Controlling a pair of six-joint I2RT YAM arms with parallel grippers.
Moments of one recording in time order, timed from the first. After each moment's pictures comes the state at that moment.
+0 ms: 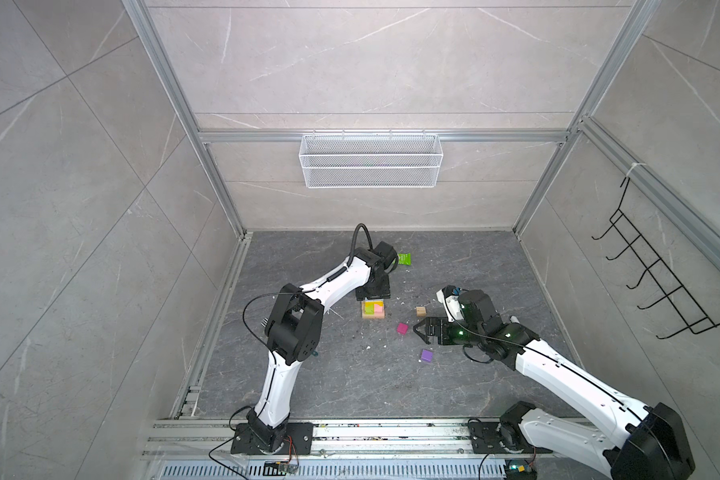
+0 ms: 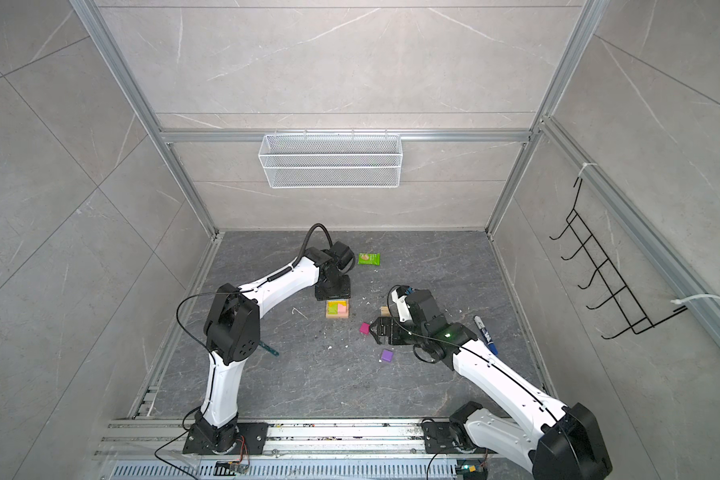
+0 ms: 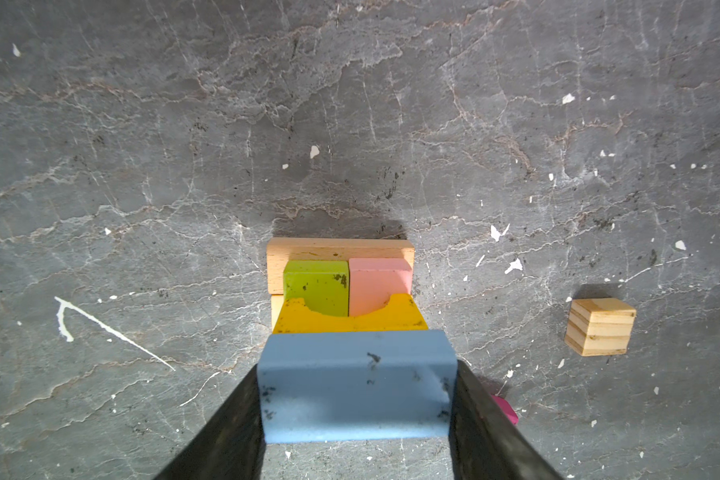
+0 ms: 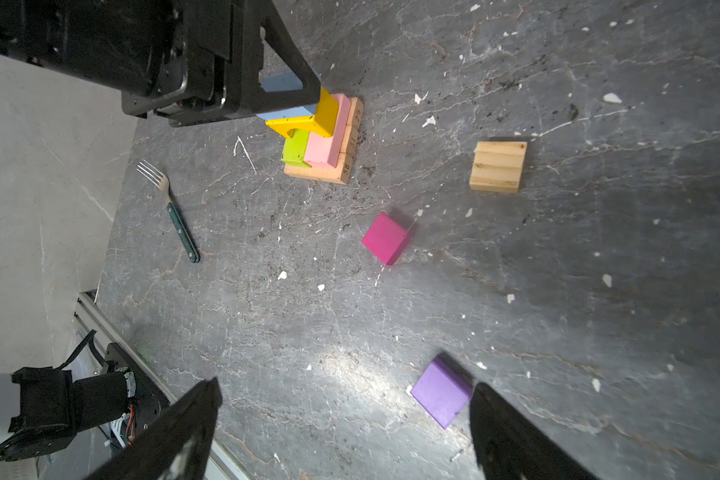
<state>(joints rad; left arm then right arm) -0.68 2.12 1.81 -0.99 -0.07 -0.67 0.53 1.07 0.71 -0.43 -0.28 0.51</state>
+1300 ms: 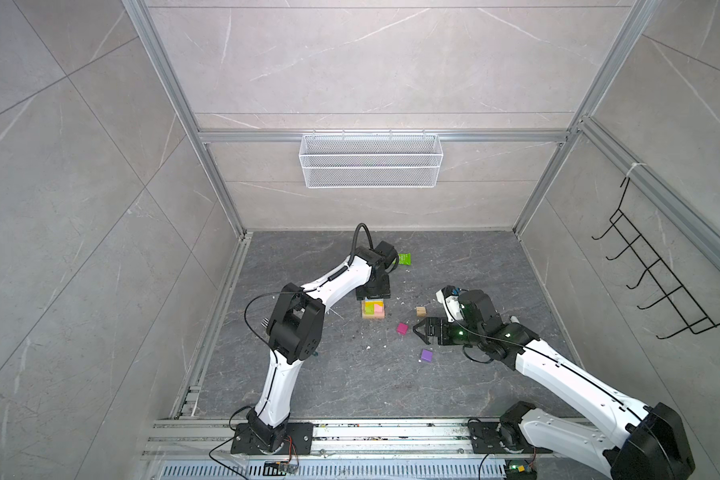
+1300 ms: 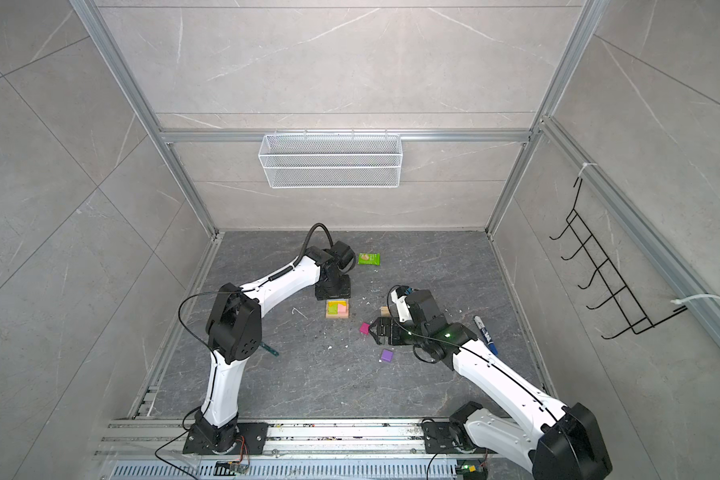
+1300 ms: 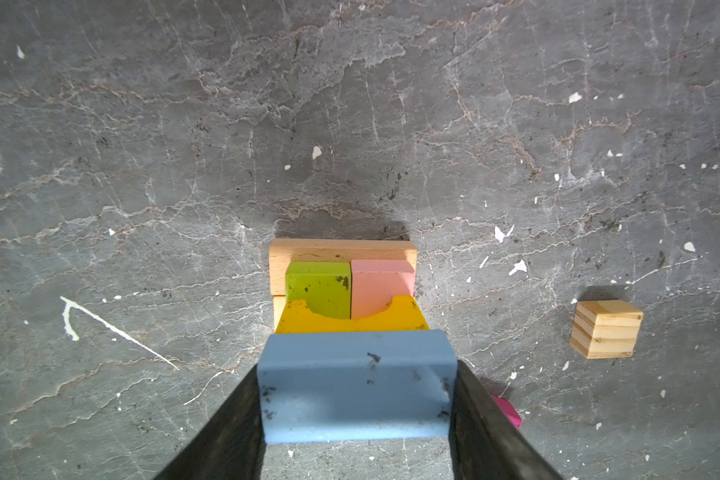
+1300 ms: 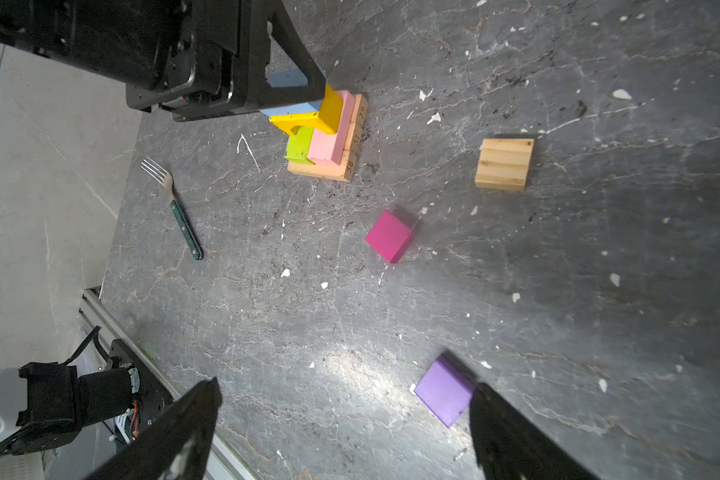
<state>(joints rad) -0.68 2.13 1.83 -1.02 -0.07 -0.67 0.53 1.07 0.71 -0.43 -0.29 0.51</state>
